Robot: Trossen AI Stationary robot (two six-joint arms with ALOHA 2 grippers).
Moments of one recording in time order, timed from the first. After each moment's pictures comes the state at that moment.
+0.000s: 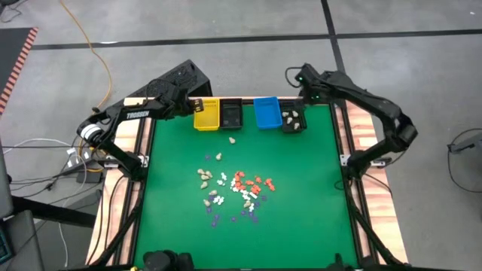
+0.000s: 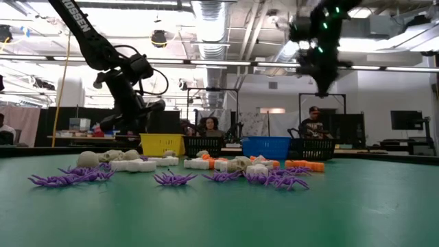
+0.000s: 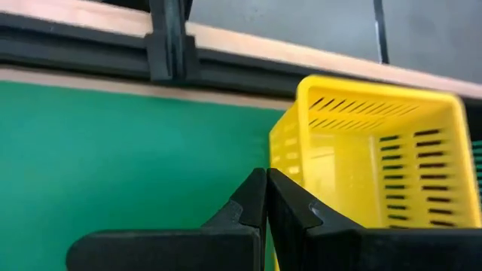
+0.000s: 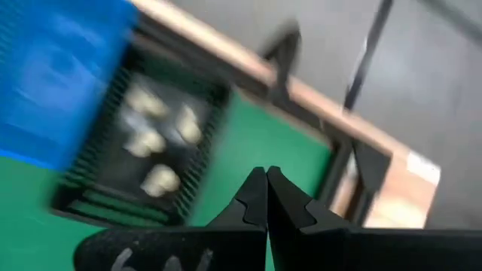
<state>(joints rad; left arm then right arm) 0.94 1.54 0.76 -0.03 -0.06 -0.71 -0.79 1.43 1.31 -1.09 0.37 0.24</state>
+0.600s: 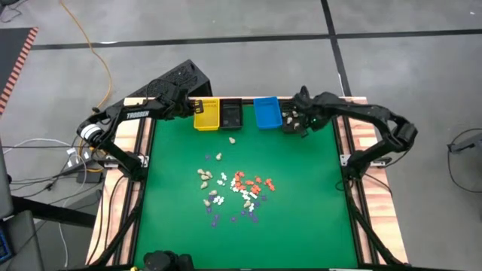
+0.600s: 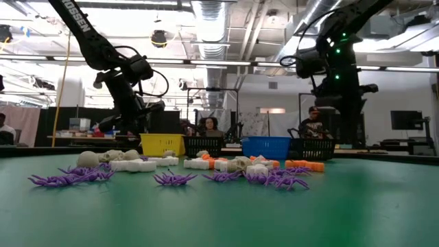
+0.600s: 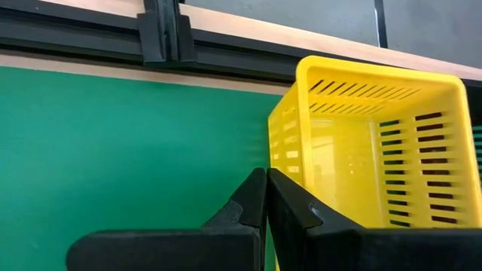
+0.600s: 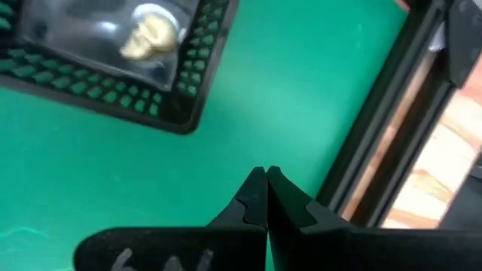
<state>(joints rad) 0.94 1.54 0.76 -0.05 -0.03 -0.71 -0.67 1.43 1.00 -1.12 0.35 0.42</state>
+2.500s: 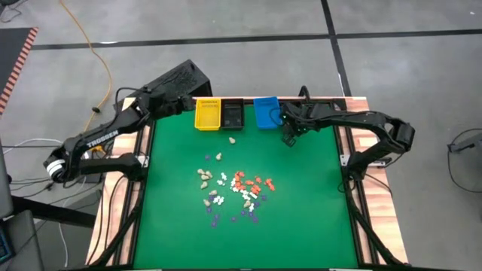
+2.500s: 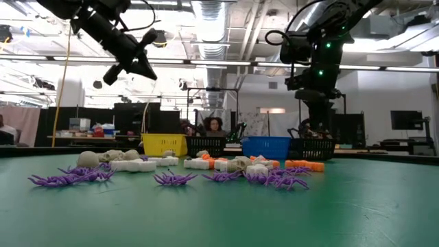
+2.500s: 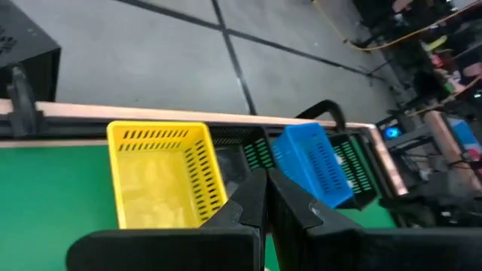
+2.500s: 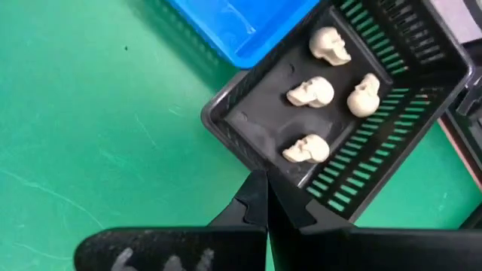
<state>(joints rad) 0.76 1.00 0.76 -0.12 -0.02 -0.77 -0.49 1.43 0.97 -0.77 0.27 0.15</state>
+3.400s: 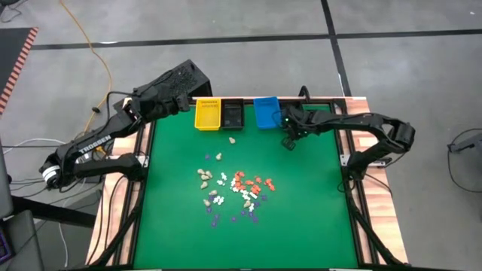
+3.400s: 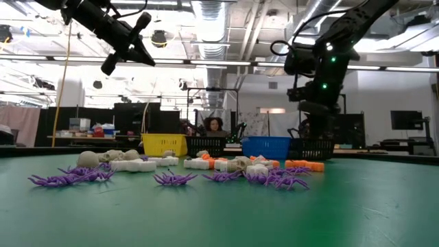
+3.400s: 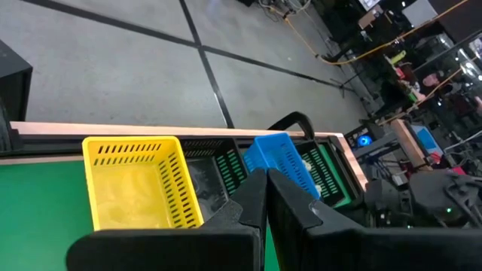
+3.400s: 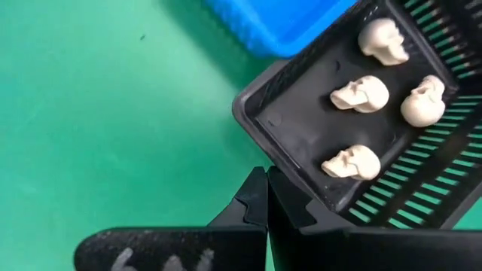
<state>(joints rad) 0.73 0.90 0.76 -0.12 -0.03 -0.77 -0.52 1.43 0.83 -0.55 0.18 0.09</state>
